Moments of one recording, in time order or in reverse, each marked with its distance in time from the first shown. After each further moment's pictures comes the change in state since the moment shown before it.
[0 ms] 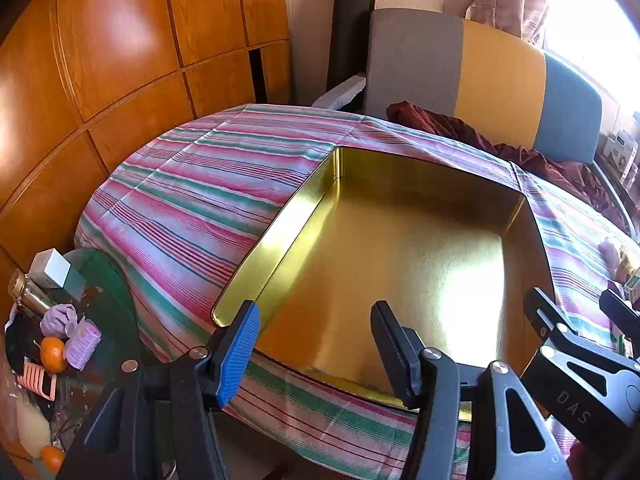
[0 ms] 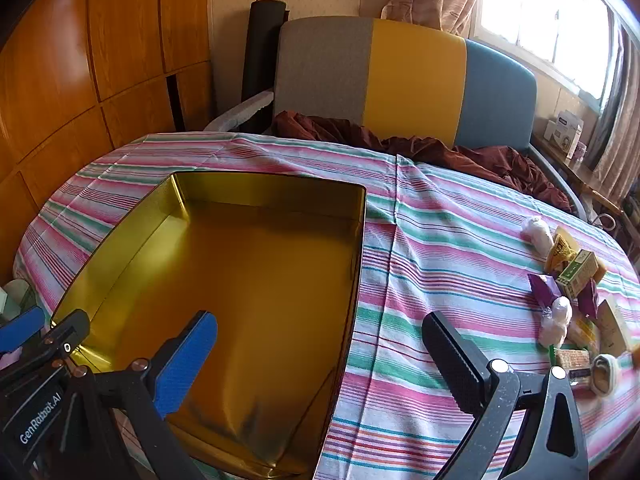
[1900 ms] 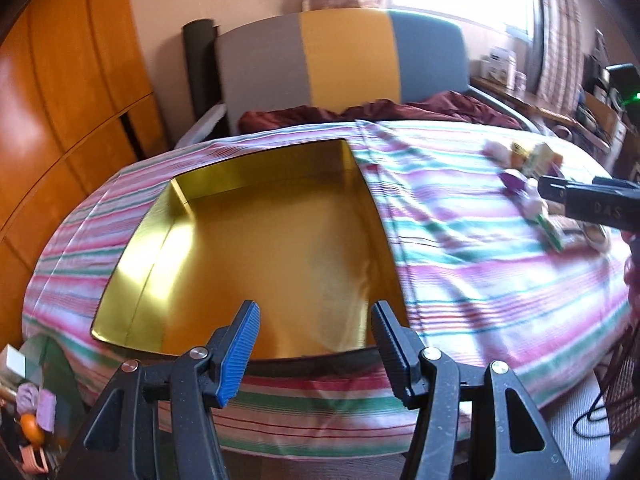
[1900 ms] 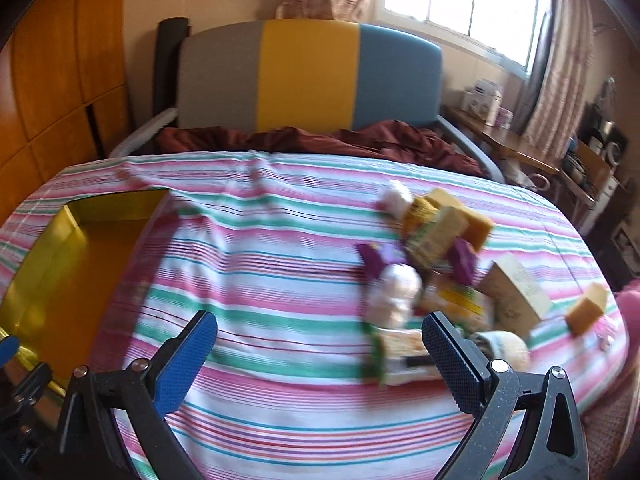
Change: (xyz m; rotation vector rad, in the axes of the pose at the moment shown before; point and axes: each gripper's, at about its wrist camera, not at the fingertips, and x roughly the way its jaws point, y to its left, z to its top) left arm -0.042 -0.119 -0.059 0.405 -0.089 -0.267; right arm -0.042 -0.183 -0.032 0.146 0.002 -0.210
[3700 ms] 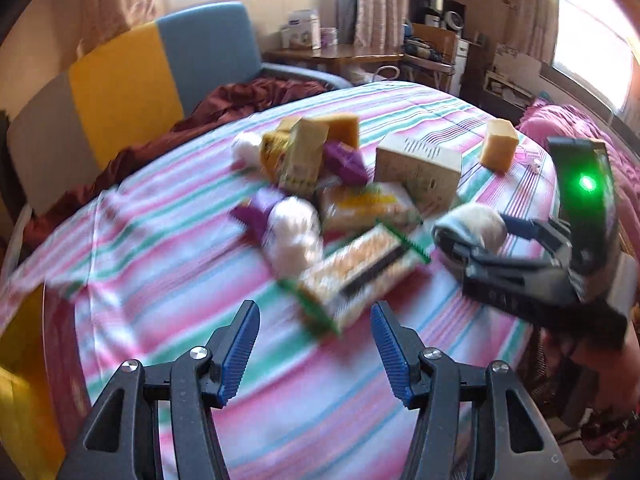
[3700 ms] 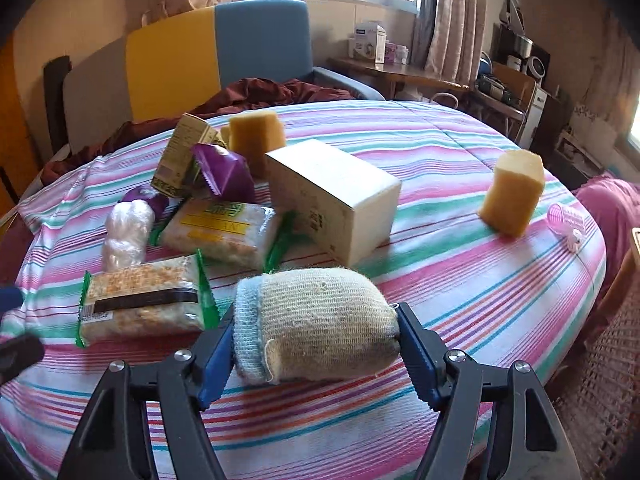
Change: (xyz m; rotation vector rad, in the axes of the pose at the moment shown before) left arm 0.051 -0.233 0.078 0.439 0.016 -0.472; right arm 0.048 -0.197 -0.083 0.281 0.058 -0.168
